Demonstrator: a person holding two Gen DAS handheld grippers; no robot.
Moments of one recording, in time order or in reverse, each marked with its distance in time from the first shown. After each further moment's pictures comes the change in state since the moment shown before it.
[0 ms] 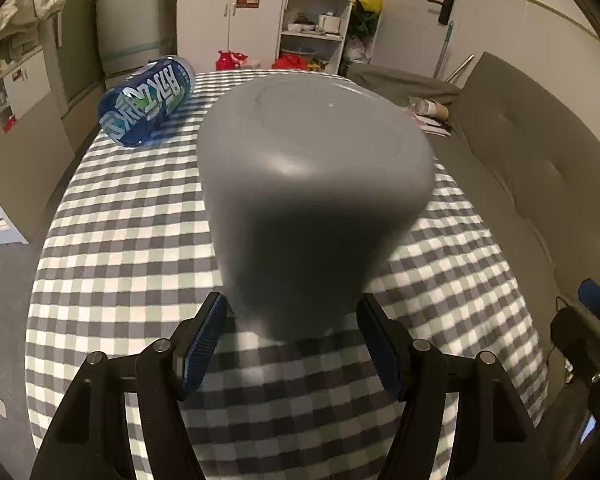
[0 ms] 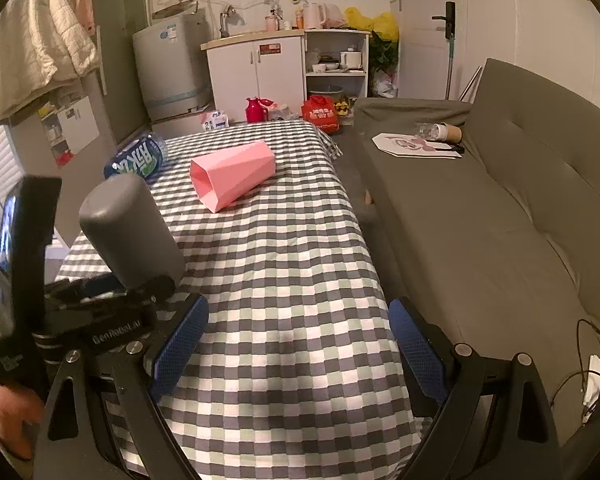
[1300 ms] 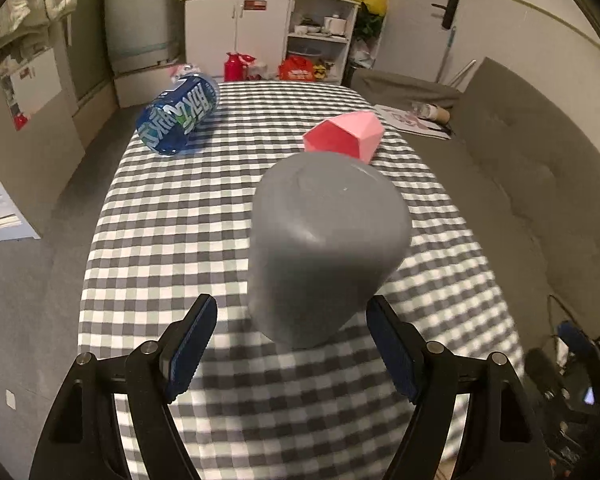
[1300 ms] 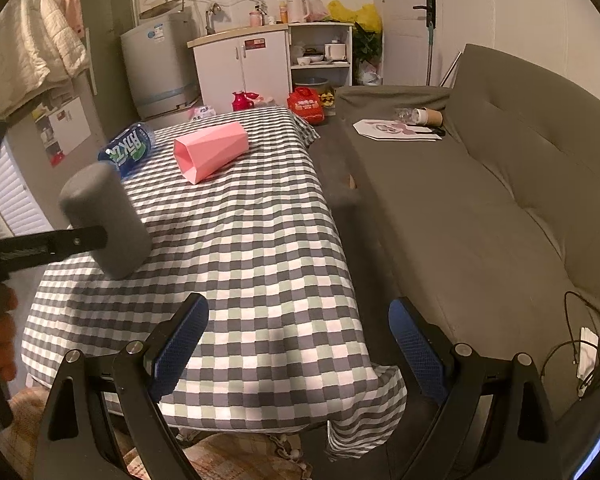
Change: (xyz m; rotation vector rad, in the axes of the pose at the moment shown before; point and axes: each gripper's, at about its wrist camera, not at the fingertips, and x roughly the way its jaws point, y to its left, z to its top) left arm -0.050 0.010 -0.001 -0.023 0.006 0.038; right arm -0.030 -0.030 -0.036 0.023 0.034 -0.030
